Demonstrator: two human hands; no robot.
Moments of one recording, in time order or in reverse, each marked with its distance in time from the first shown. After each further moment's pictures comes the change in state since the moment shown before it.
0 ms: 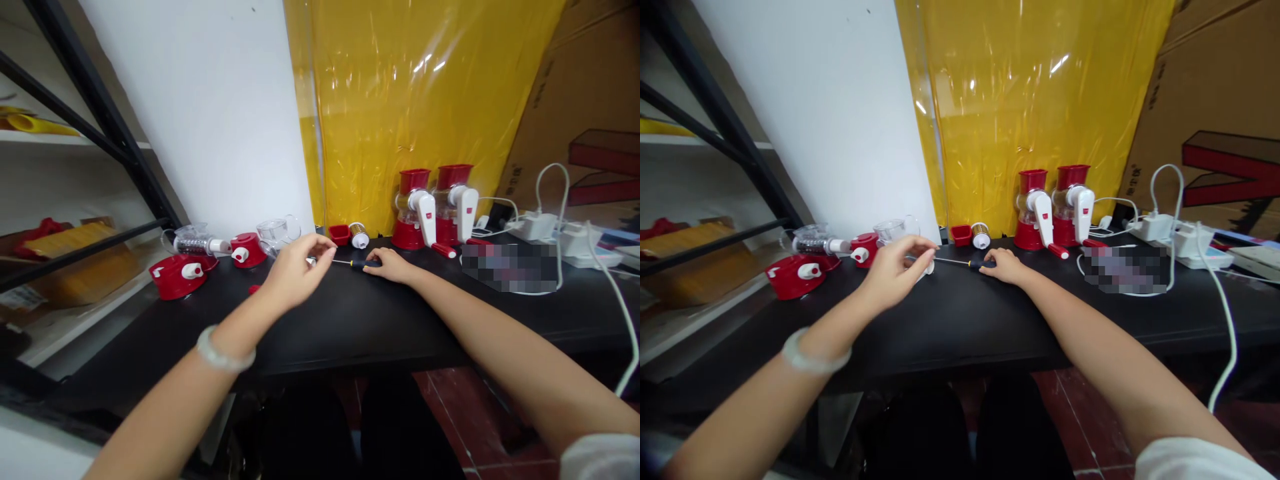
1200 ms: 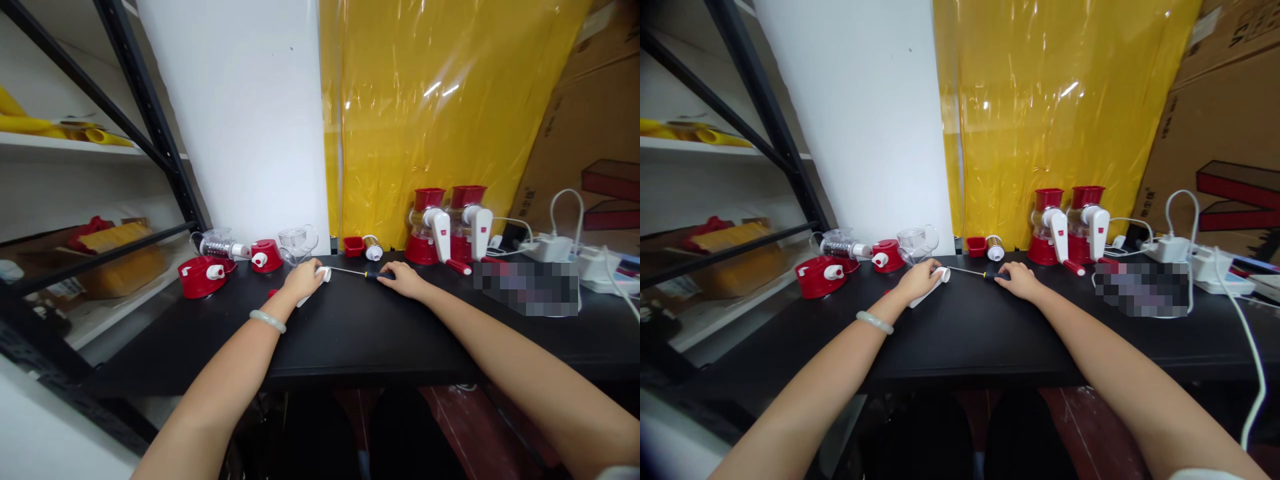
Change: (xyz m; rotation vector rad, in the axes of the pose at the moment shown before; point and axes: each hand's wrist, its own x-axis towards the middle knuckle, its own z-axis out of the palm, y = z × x) left_hand -0.009 -0.092 0.030 0.354 -0.241 -0.381; right_hand -0.001 -0.001 0.012 -0.097 0.041 0.003
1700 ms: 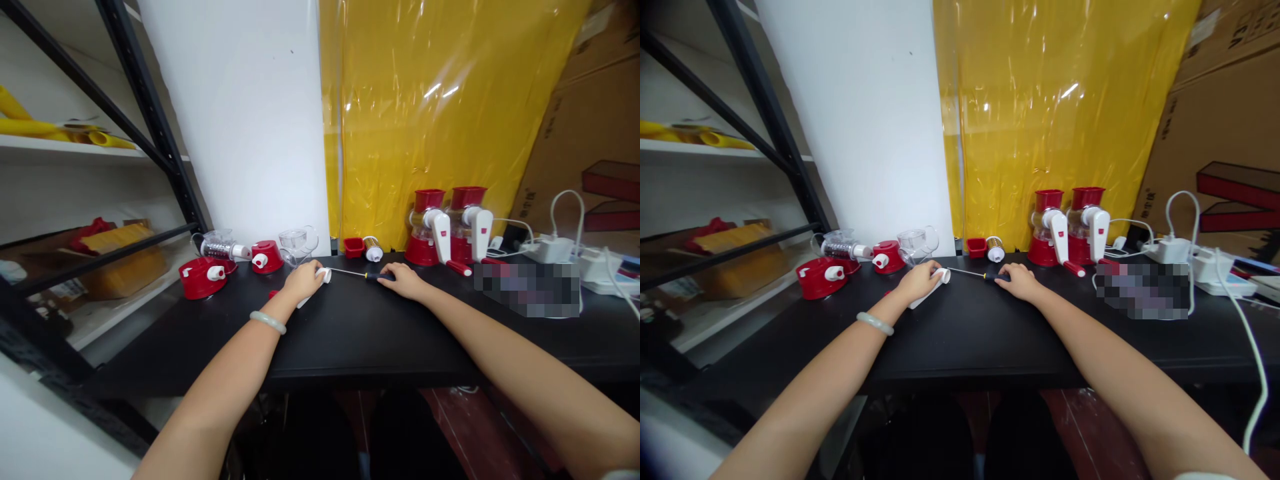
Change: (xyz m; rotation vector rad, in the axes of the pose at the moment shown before) left_hand 0.000 -0.001 0.001 -0.002 -0.006 0.002; right_hand -0.001 -0.002 -0.002 0.013 -0.007 -0.005
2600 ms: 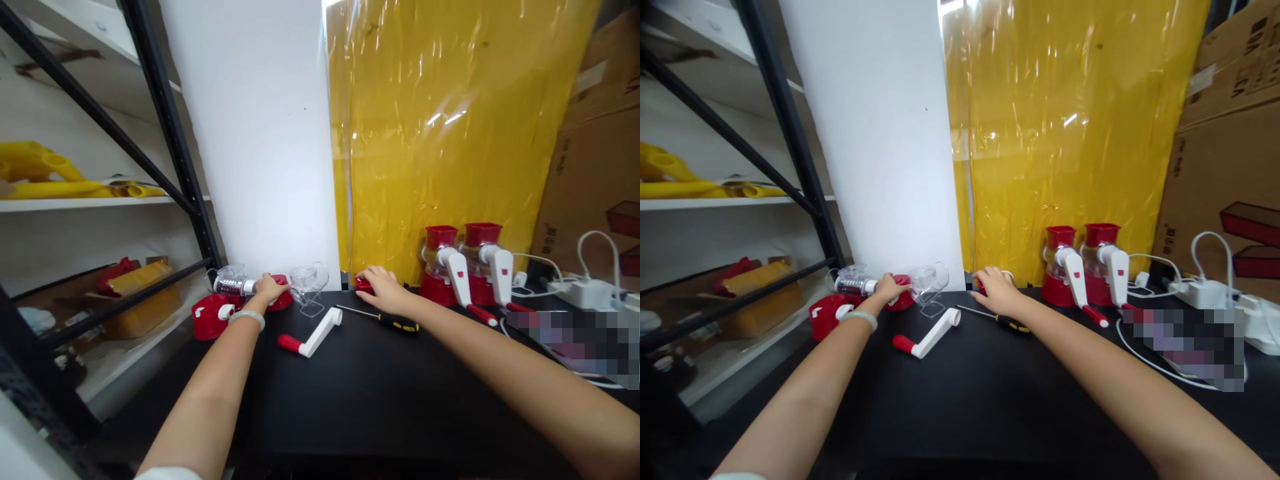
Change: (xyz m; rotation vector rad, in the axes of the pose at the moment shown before) left_hand 0.071 -0.135 -0.060 -0.011 0.139 -0.677; right_hand 0.058 -0.096 -0.053 -0.039 0.107 -0.336
